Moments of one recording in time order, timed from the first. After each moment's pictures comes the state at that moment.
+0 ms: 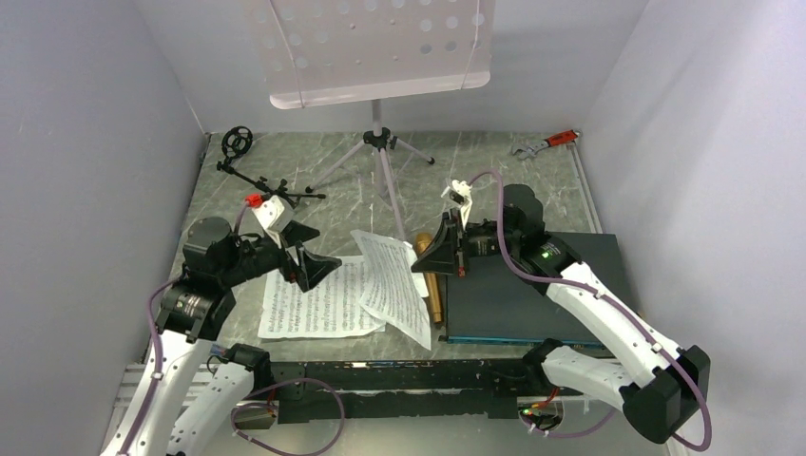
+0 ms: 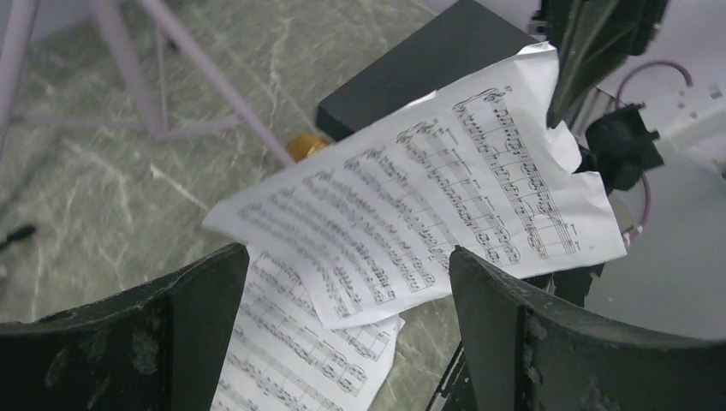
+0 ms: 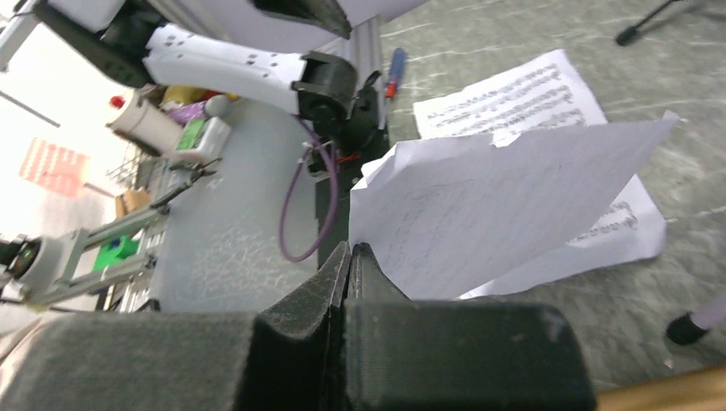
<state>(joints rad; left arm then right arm) -0.27 0.61 0.83 -0.44 0.68 -0.08 0.57 1.01 0.89 -0.14 -0.99 0.27</state>
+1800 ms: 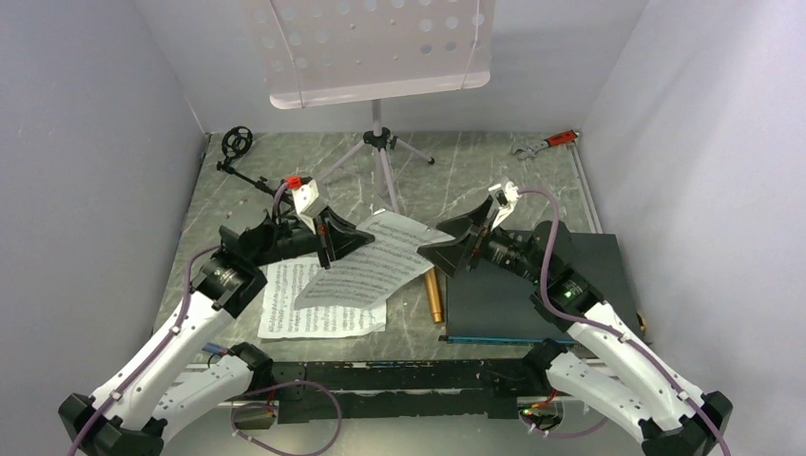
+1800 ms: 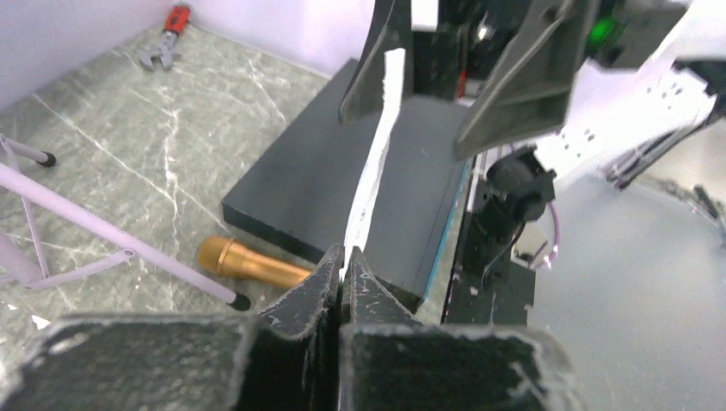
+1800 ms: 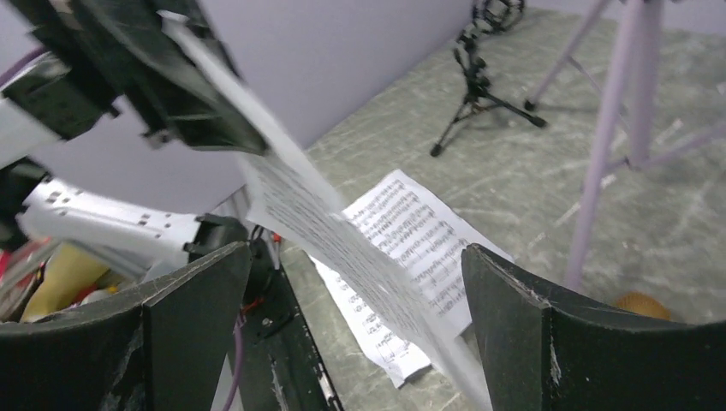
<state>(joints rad) -0.55 0.85 0.87 -0.07 0.71 -0.17 0.62 0.75 0.74 0.07 -0.48 0.45</state>
